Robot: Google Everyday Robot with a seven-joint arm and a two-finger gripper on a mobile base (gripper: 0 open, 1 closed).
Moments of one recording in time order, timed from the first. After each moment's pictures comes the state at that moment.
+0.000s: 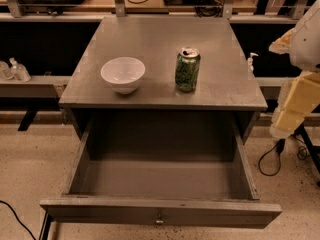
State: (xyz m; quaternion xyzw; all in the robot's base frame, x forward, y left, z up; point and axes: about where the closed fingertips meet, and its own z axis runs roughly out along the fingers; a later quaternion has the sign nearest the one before) arm 0.438 -0.216 0.979 -0.60 0.78 -0.04 0.16
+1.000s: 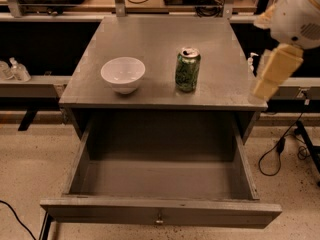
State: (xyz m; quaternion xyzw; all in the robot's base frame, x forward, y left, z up) arm 0.498 -0.196 0.998 -0.61 0.76 -0.05 0.22
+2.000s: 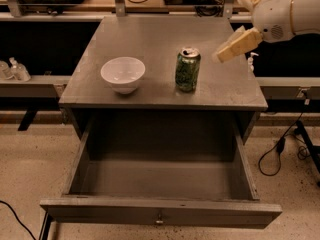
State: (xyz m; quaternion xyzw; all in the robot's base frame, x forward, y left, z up) arm 0.636 -0.172 1.005 -0.53 0.66 0.09 0.52
